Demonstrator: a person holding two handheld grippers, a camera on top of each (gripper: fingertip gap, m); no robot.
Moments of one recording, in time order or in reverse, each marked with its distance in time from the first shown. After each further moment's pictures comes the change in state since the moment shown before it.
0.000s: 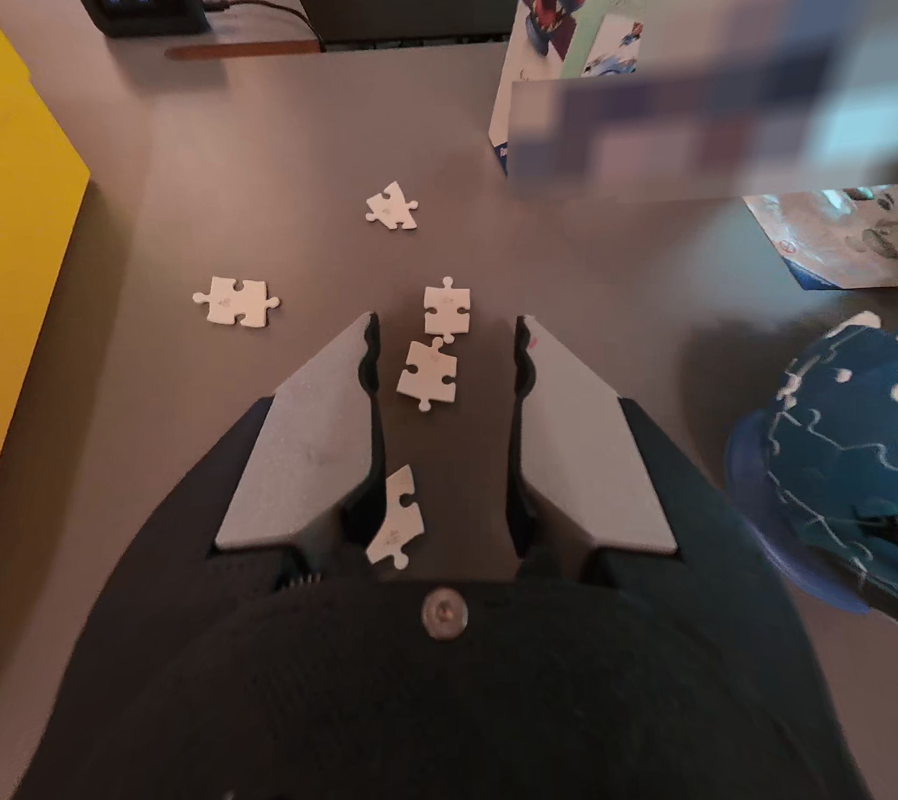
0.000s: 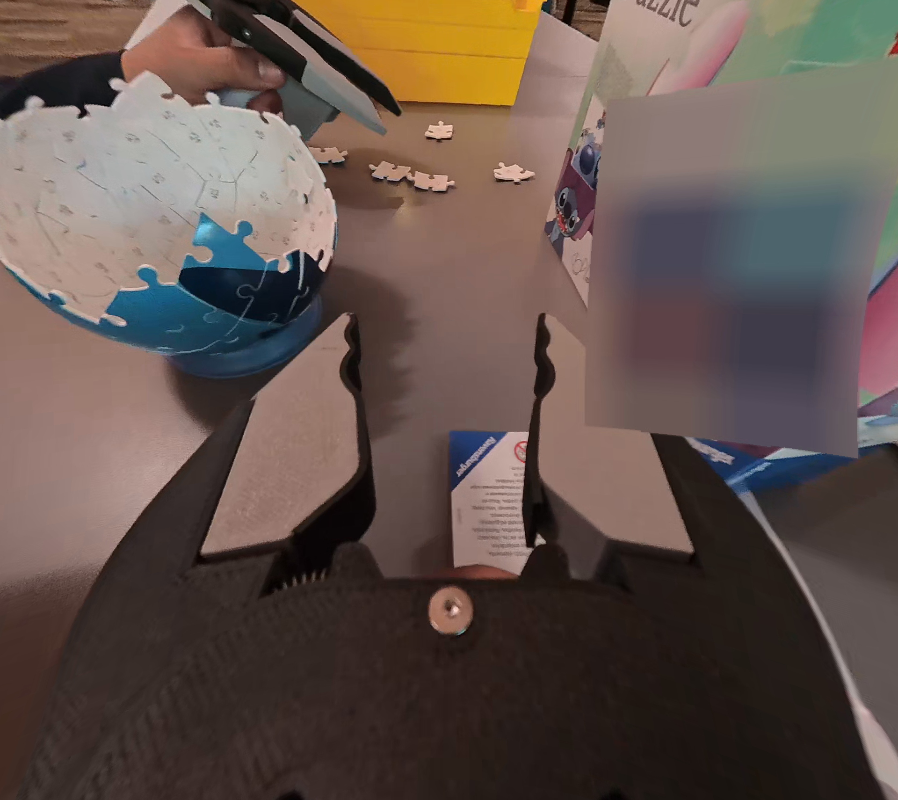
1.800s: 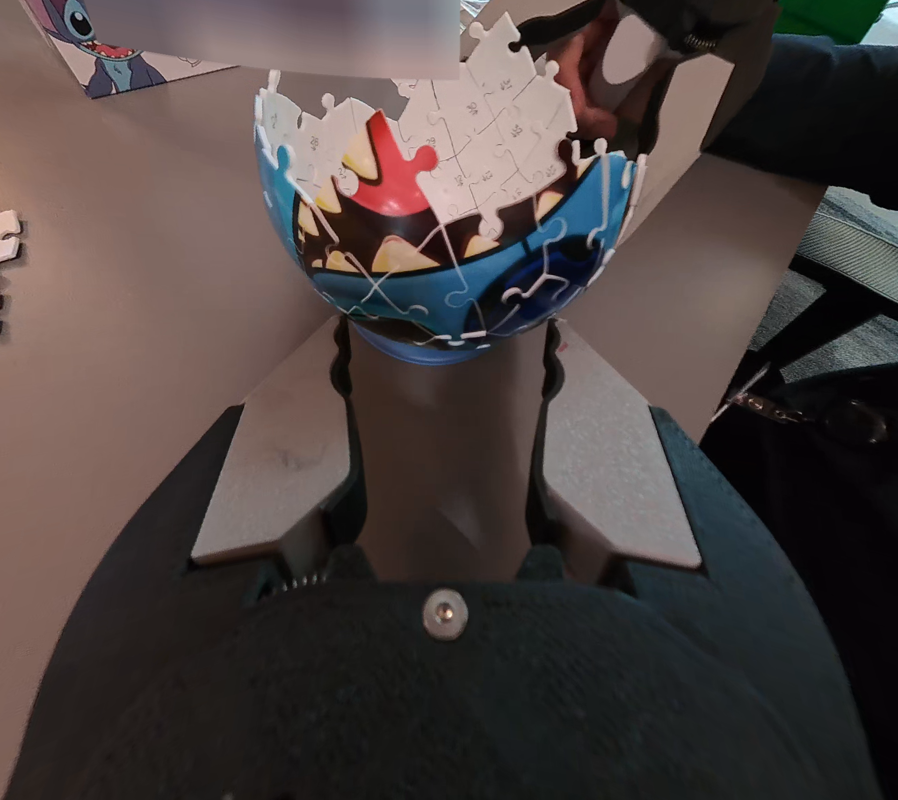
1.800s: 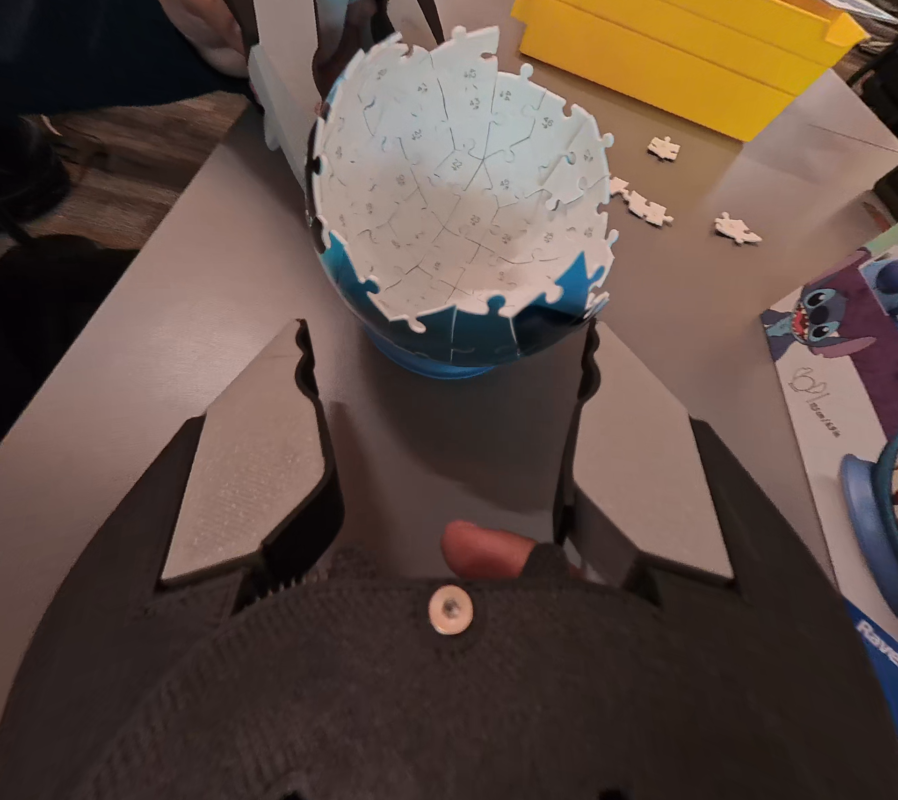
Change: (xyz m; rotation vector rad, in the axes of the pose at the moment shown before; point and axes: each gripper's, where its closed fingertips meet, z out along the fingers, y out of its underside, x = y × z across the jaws) left arm 0.173 0.072 -0.069 -0.084 0.413 0.187; right arm -0.109 0.010 0.018 -0.087 -0.292 -0.282
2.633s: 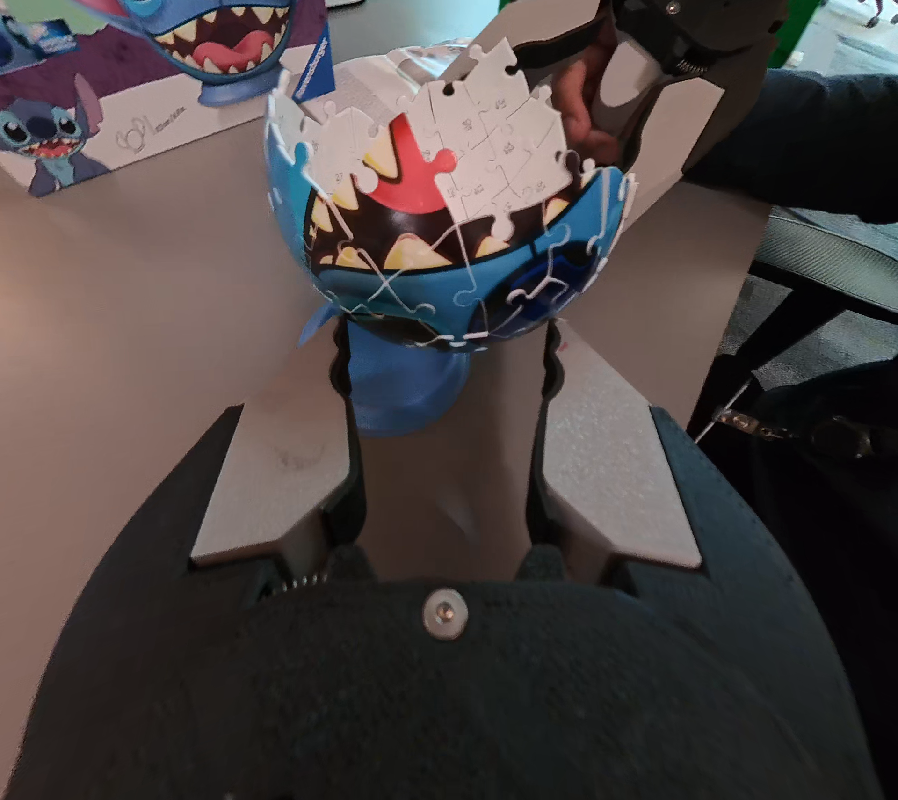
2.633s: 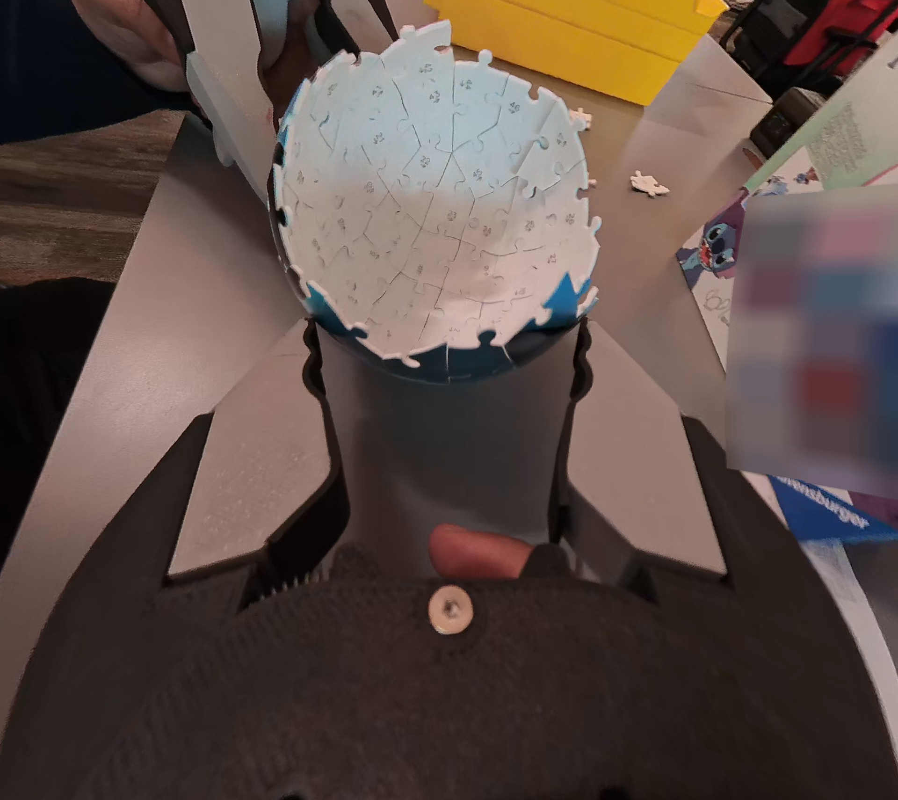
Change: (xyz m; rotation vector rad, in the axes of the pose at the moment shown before) left arm 0.027 -0.028 0.016 0.025 0.064 0.080; right arm 0.002 -0.001 -0.035 -0.031 0.195 0.080
